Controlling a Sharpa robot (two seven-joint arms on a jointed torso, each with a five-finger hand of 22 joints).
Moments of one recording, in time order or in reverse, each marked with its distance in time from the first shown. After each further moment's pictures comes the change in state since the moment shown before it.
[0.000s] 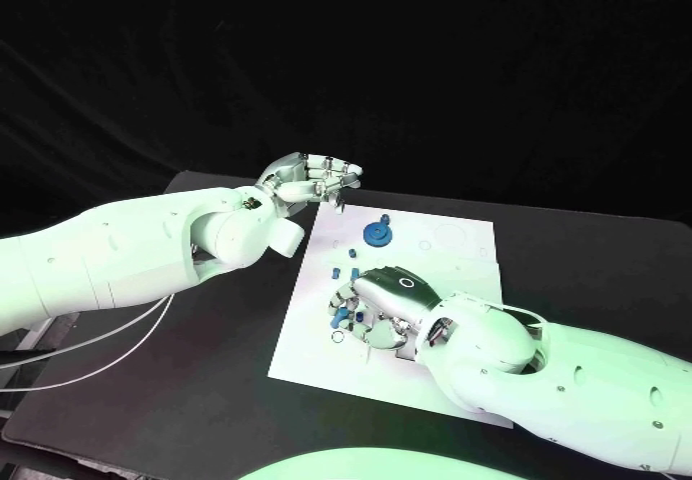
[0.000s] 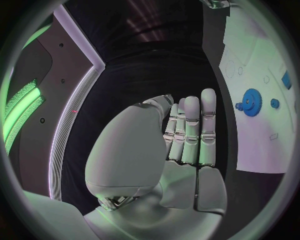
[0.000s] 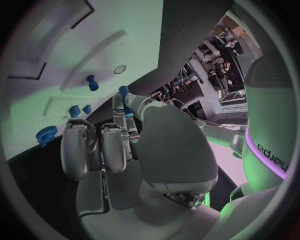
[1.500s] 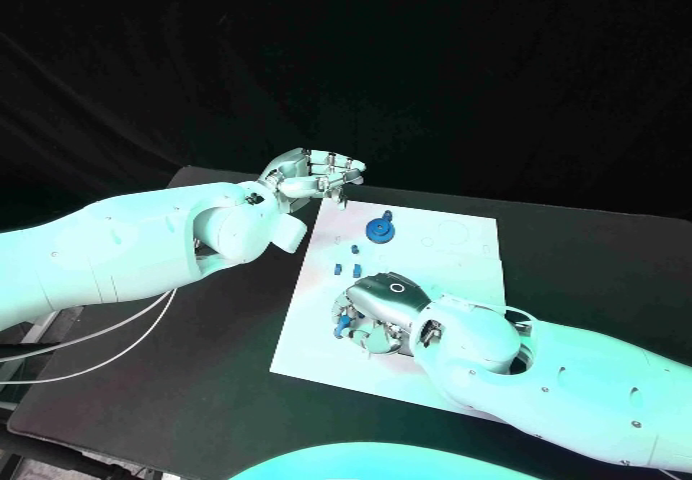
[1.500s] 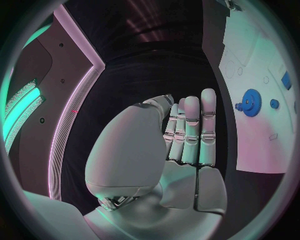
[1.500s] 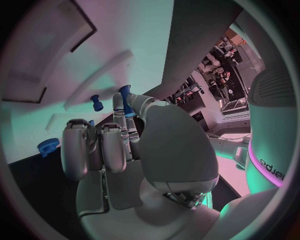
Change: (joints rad) left arm 0.000 0.000 0.000 0.000 0.000 0.002 -0.003; left_hand 0.000 0.000 0.004 -0.004 0.000 0.000 0.000 0.000 0.000 0.000 0.000 0.007 0.001 0.000 0.000 0.000 -0.002 0.000 0.000 0.000 0.000 -0.001; right arm -0.015 0.035 -0.005 -0.039 -0.069 0.097 -0.038; right_hand -0.026 -0.016 0.003 -0.003 -0.001 -0.004 0.005 0.027 0.001 0.002 0.002 0.000 -0.001 0.000 0.000 0.000 -0.002 0.000 0.000 0.000 0.000 0.000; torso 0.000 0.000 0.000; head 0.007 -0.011
